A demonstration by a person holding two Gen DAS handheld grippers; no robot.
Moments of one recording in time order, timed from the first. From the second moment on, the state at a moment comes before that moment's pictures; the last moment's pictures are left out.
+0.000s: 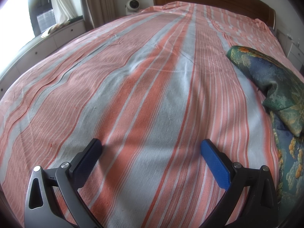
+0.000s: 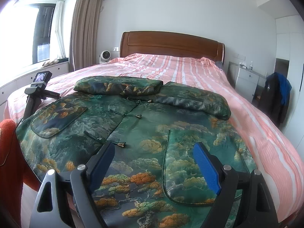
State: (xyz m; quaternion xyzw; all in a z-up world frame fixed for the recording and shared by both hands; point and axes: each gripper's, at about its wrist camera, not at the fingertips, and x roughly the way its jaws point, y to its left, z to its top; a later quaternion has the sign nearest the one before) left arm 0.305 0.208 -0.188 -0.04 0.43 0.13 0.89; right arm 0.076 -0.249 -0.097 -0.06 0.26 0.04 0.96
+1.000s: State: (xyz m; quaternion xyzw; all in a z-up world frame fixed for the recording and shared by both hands) left arm 0.305 0.209 -0.188 -0.04 0.43 0.13 0.89; right arm 0.058 -0.369 -0.074 0.13 0.25 -0.10 0.95
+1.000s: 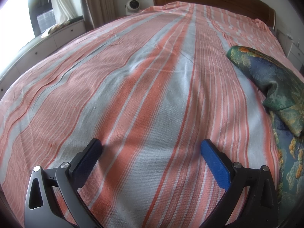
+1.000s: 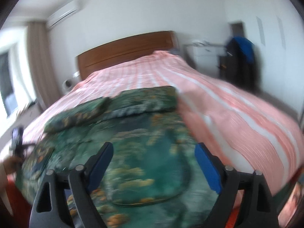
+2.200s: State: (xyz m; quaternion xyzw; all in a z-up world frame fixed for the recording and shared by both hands) left arm 0.133 0.104 -0.144 -0.05 0.60 -0.18 0.78; right arm 0.104 -0.426 -0.097 0.15 0.58 0.12 0.79
